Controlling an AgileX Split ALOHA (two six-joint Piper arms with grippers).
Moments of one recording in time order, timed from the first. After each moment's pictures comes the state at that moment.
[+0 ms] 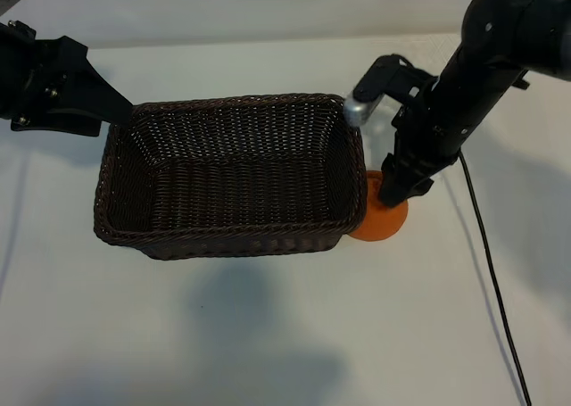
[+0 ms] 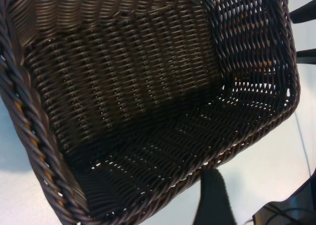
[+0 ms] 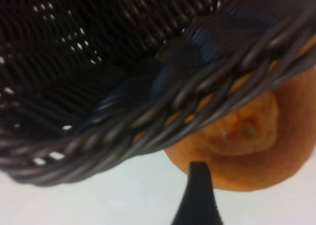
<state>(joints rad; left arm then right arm) 0.08 1.55 -1.24 -0.70 1.18 0.41 0.24 1.96 -1.33 0.36 0.90 -0.80</state>
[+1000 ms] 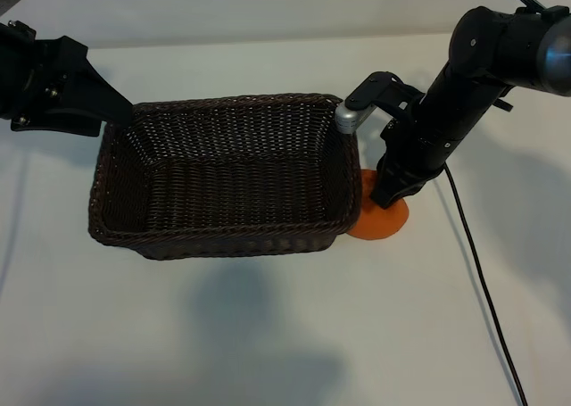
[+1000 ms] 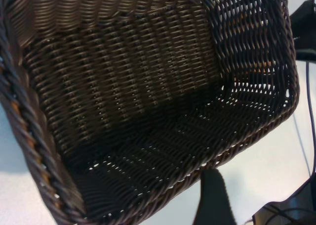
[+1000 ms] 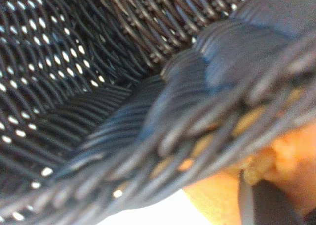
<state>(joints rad) 0.08 1.55 -1.24 -0.70 1.18 0.41 0.24 2.03 -1.33 0.45 0.88 -0.80</state>
